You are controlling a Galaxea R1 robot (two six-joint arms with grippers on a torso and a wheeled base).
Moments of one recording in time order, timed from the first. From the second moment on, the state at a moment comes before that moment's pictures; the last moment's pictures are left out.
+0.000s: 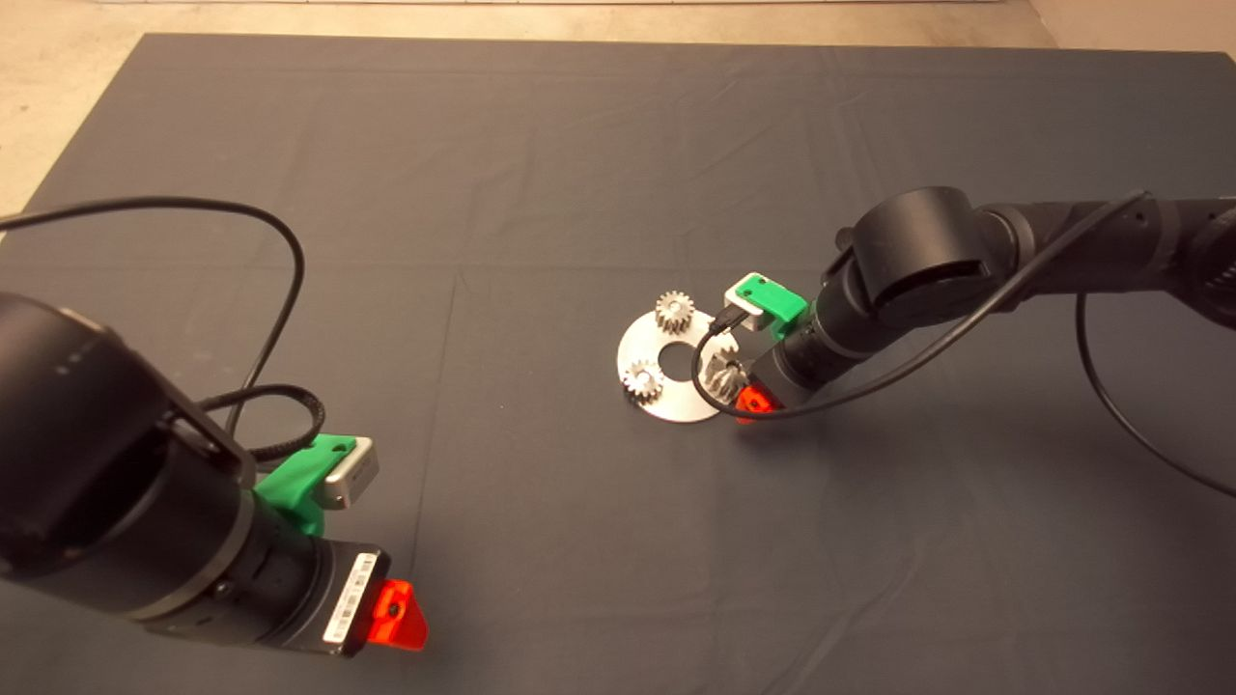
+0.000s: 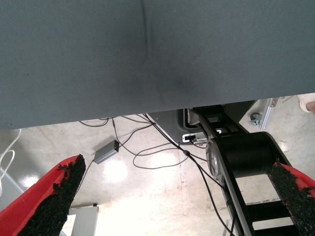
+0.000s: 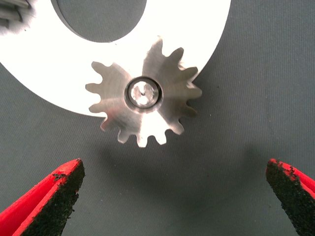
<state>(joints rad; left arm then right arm) -0.47 2.19 -0.39 0.05 1.48 -1.71 0.30 2.59 -1.00 -0.46 -1.53 0.96</state>
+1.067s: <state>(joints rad) -0.47 2.19 -0.39 0.05 1.48 -1.71 0.30 2.63 -1.05 -0.47 -1.53 0.95</state>
